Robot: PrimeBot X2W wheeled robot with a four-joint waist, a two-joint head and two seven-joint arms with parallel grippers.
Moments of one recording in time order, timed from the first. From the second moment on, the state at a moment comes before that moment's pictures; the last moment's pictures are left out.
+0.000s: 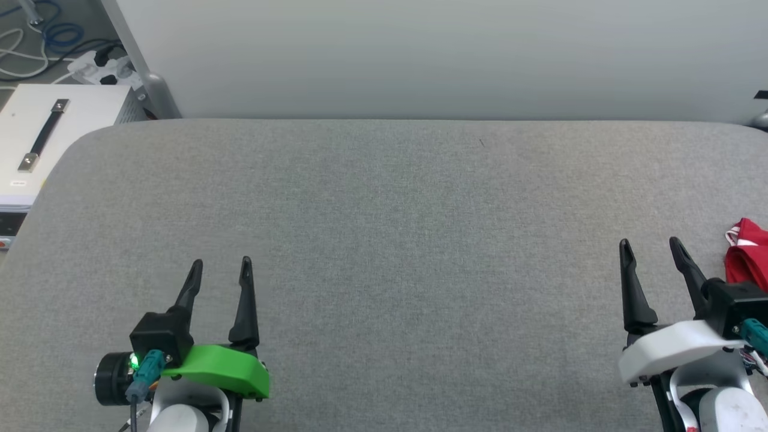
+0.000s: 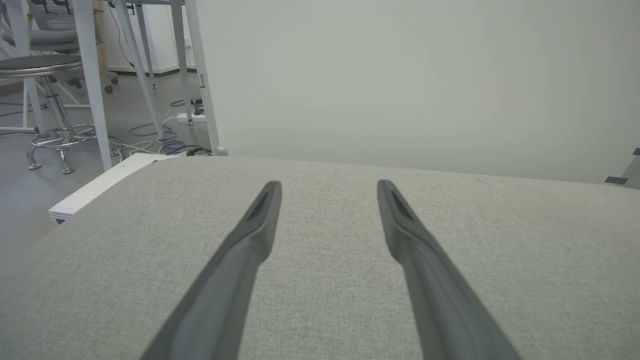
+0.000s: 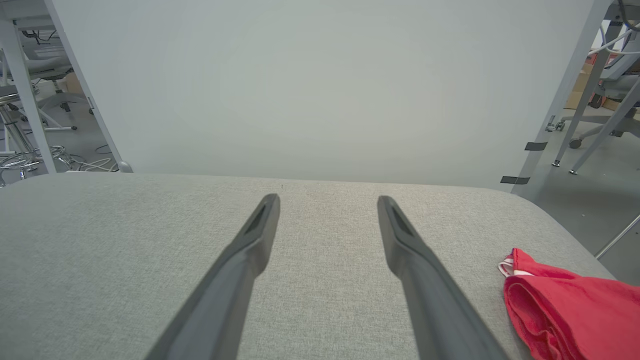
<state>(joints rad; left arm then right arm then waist) -0.06 0.28 -0.27 0.09 -0.41 0.17 -0.26 -0.05 -0.06 -0.09 -0.02 0.06 0.13 -0.06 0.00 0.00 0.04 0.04</state>
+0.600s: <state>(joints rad) 0.02 0.29 -0.29 0.09 -0.40 0.17 -0.26 0.14 -0.05 -0.07 -0.19 0.09 0.13 0.05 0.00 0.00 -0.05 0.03</state>
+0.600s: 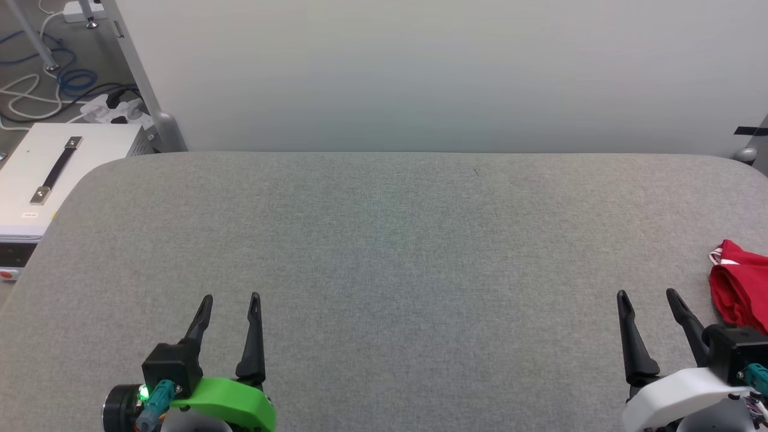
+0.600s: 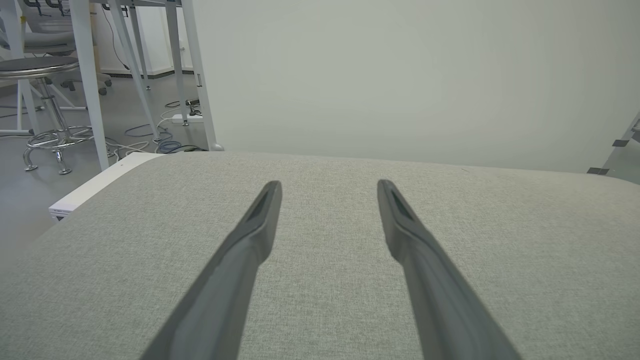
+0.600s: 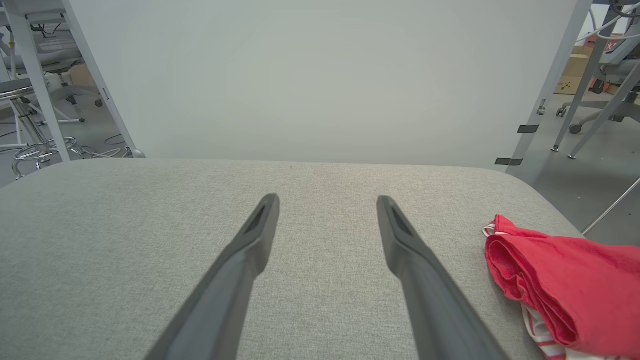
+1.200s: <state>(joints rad) 0.02 0.29 -0.29 0.09 -0.41 0.17 -0.25 0.14 -0.05 -0.06 -0.19 0.10 0.13 0.05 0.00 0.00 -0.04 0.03</state>
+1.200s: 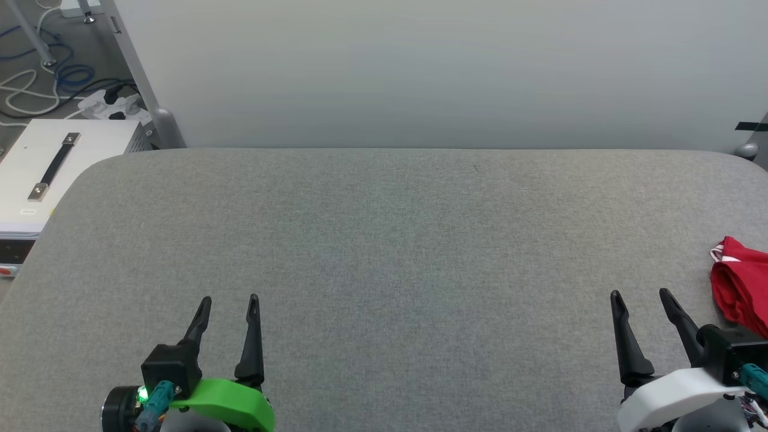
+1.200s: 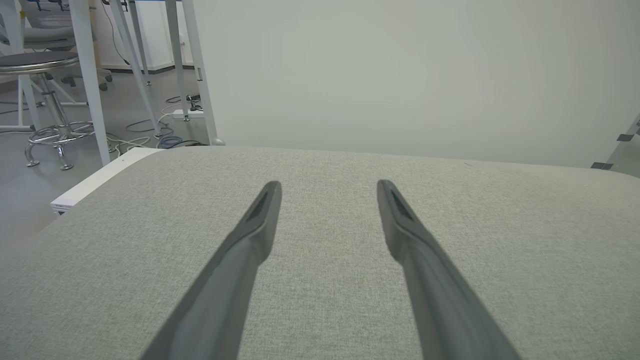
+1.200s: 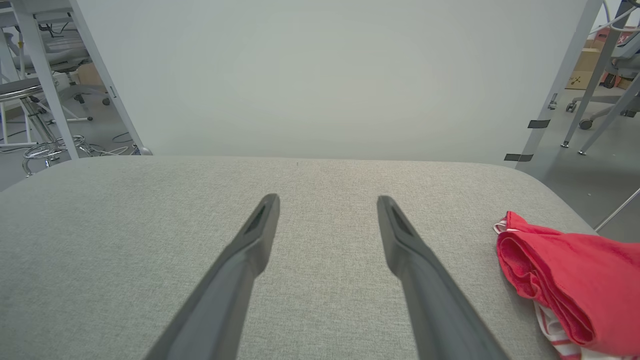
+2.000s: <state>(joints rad) 0.02 0.28 -0.28 0.09 -0.40 0.17 -0.24 0.14 -0.05 -0.05 -0.18 0.11 0.13 0.05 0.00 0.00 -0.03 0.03</state>
